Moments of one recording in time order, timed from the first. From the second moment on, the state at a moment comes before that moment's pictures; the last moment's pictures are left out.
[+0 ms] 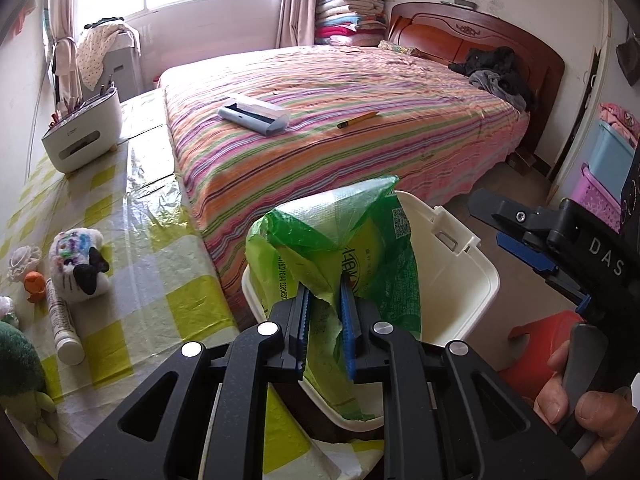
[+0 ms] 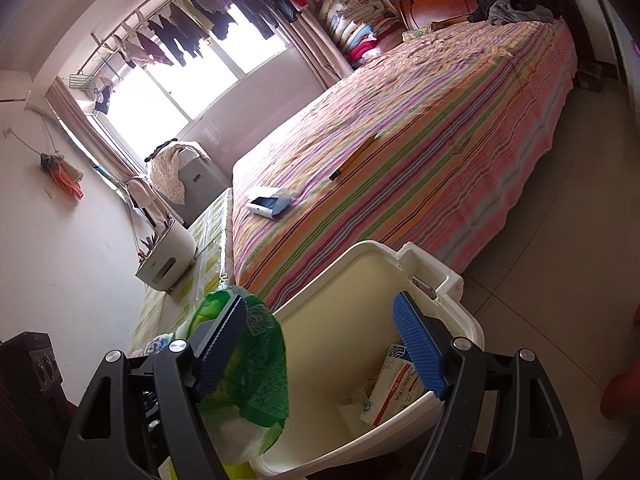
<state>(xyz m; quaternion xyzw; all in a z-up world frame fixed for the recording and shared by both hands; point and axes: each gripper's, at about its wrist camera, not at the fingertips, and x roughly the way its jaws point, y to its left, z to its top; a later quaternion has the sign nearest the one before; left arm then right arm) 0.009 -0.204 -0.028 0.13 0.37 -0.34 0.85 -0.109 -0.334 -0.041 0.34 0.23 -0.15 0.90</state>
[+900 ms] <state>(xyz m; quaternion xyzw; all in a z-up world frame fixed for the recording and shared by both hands) -0.017 -0.139 0.002 0.16 0.29 -0.29 0.90 -0.091 -0.303 -0.029 0.31 0.22 -0.15 0.91</state>
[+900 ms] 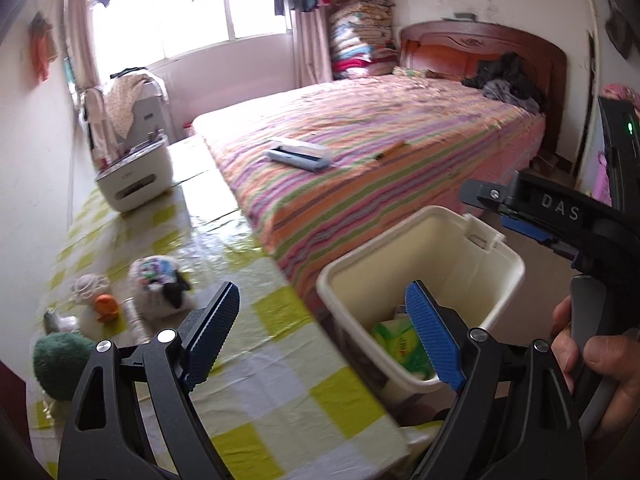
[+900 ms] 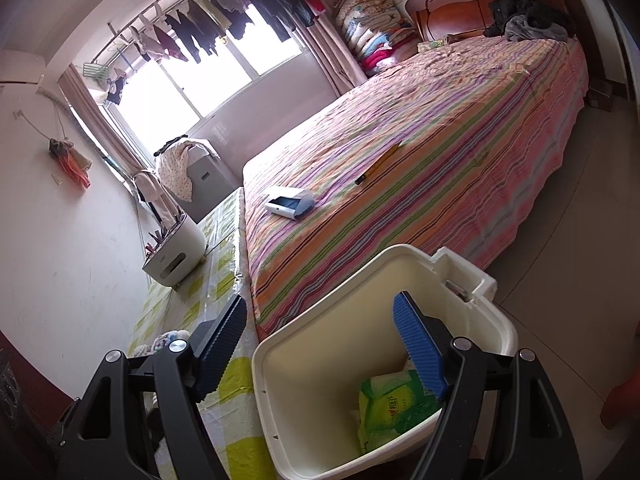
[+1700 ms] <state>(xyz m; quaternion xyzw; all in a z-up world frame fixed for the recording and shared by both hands) 0.060 0.072 0.046 -0.04 0.33 -0.17 0.93 -0.007 -0.144 -0.031 0.24 0.29 0.01 0.93</state>
